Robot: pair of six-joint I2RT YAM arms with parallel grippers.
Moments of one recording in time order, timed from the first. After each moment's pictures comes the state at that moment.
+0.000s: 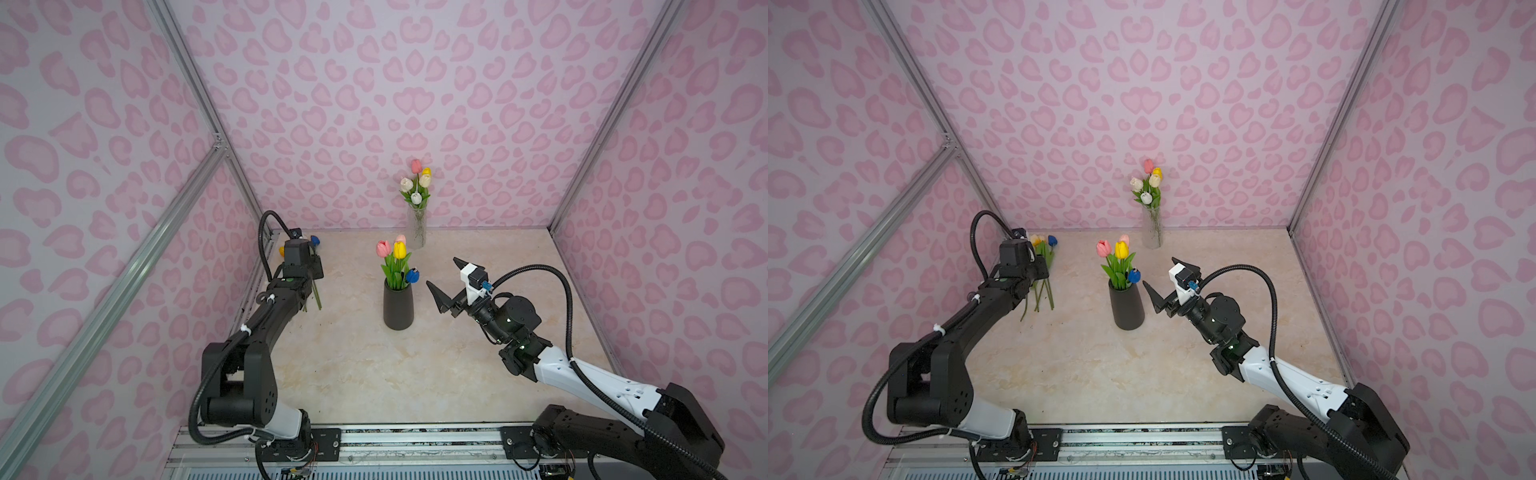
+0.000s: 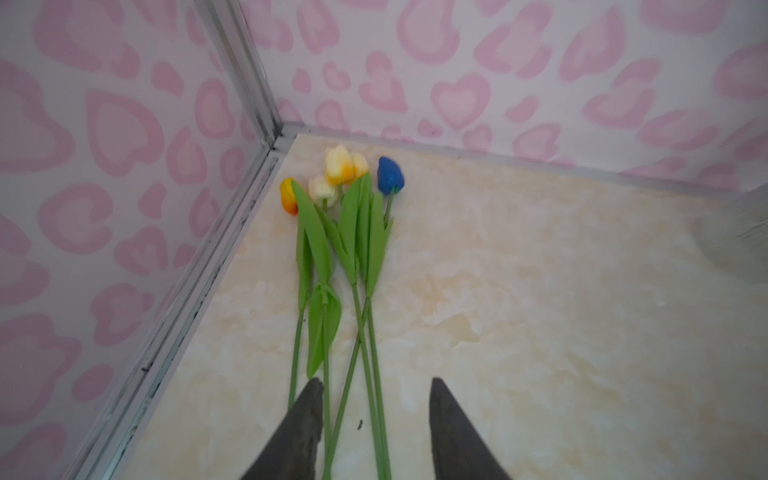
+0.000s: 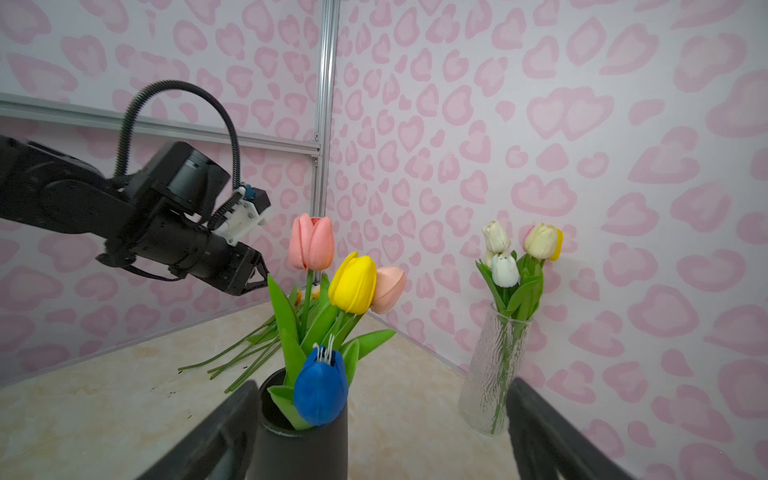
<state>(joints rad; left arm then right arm) -0.03 1.59 1.13 -0.21 -0.24 -0.14 0.69 1.14 0.59 0.74 -0.06 -0.10</state>
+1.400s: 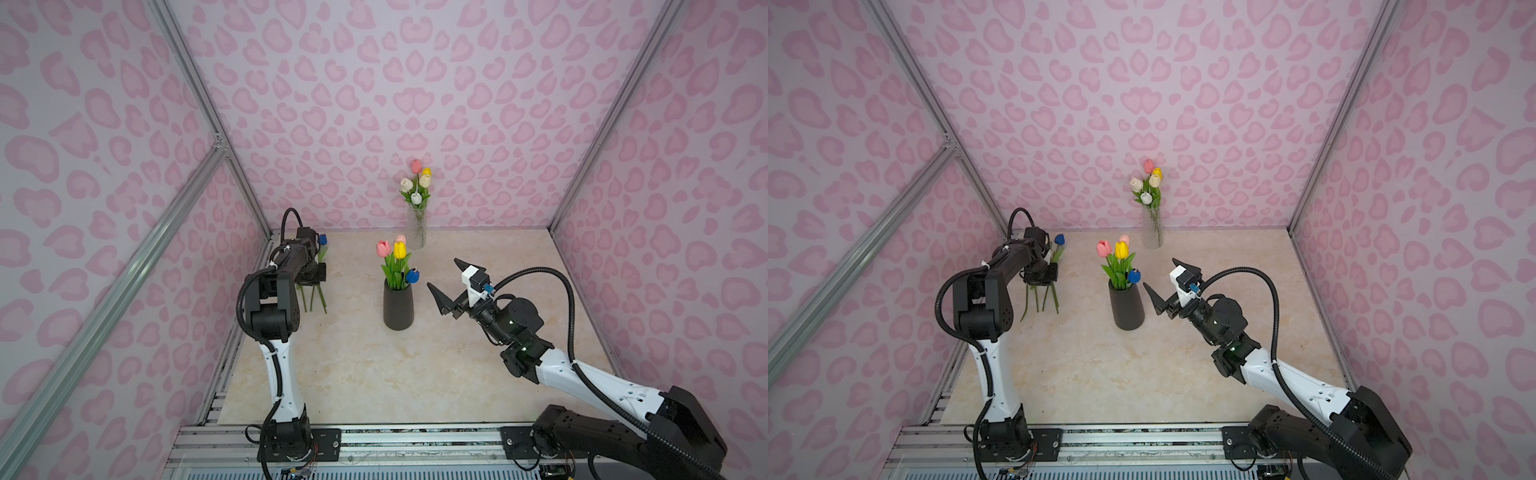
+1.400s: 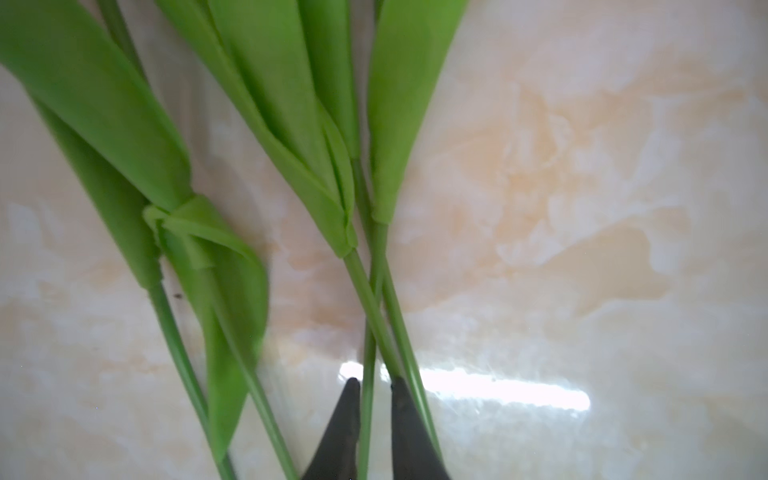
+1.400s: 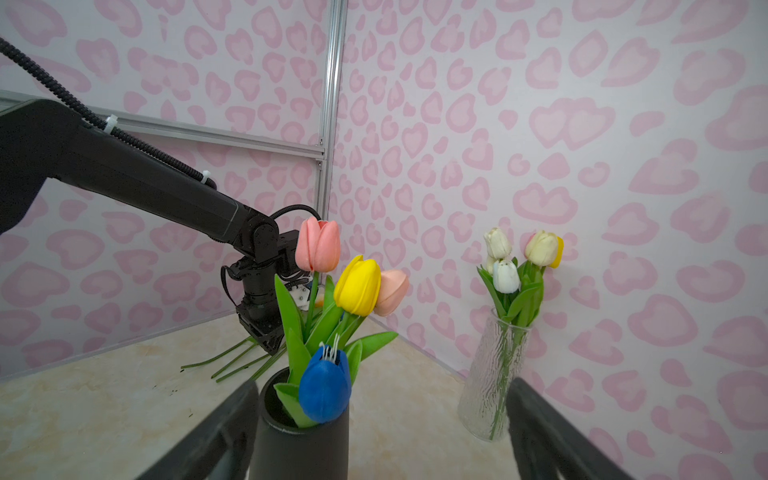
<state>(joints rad) 0.03 2.21 1.75 -0.87 -0.06 -0.04 0.69 1.12 0.58 0.74 -0.06 -0.13</state>
